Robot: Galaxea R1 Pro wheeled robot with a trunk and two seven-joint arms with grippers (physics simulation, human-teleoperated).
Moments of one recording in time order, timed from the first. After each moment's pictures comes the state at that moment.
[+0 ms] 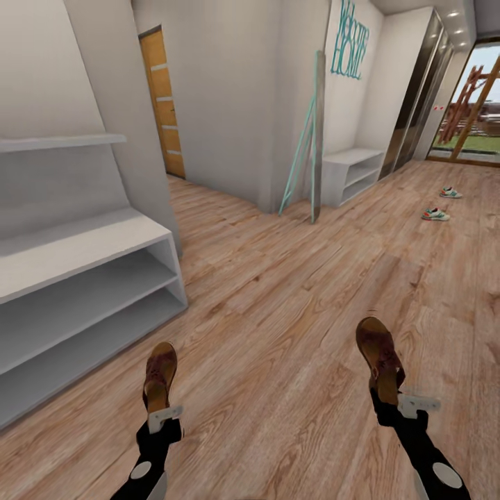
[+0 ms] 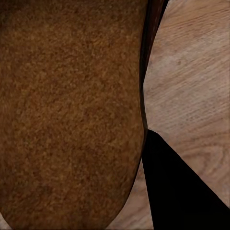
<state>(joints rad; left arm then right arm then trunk) -0.41 -0.06 0.03 -0.45 0.12 -0.29 0.18 -0.20 -0.08 -0.33 -1.03 0.08 -0.15 0.14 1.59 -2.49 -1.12</state>
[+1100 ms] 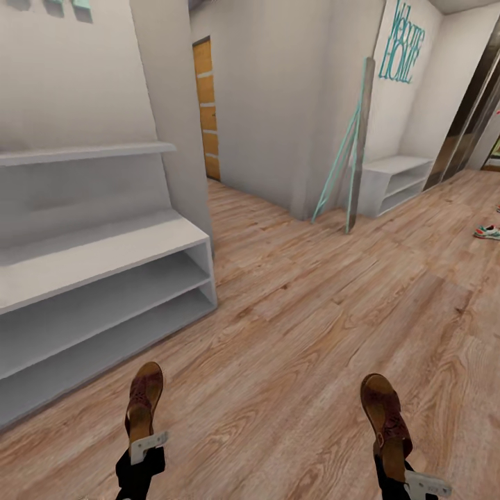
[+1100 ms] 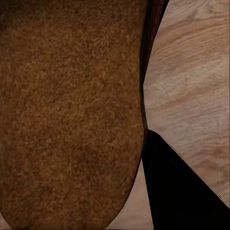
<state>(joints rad) -0.31 -0.02 0.03 -0.46 0.13 -0.34 0.18 -0.17 -0.08 -0.39 -0.50 0.08 -0.63 0.14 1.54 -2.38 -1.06</state>
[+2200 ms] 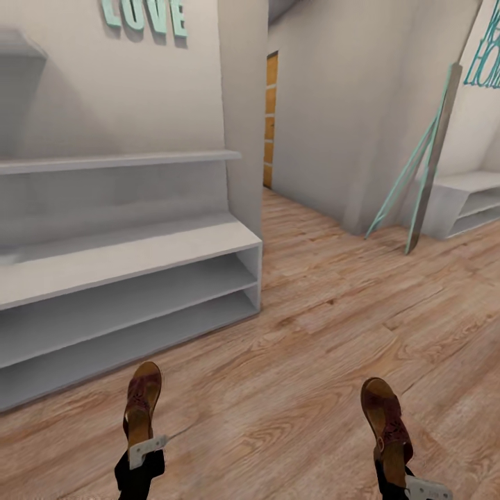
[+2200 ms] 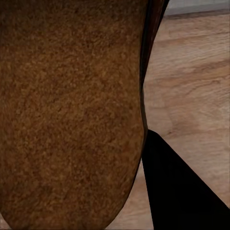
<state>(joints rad) -0.30 -0.02 0.03 -0.44 0.13 -0.42 0.18 -0.17 -0.08 -0.39 -0.47 0.07 -0.63 0.14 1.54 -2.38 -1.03</state>
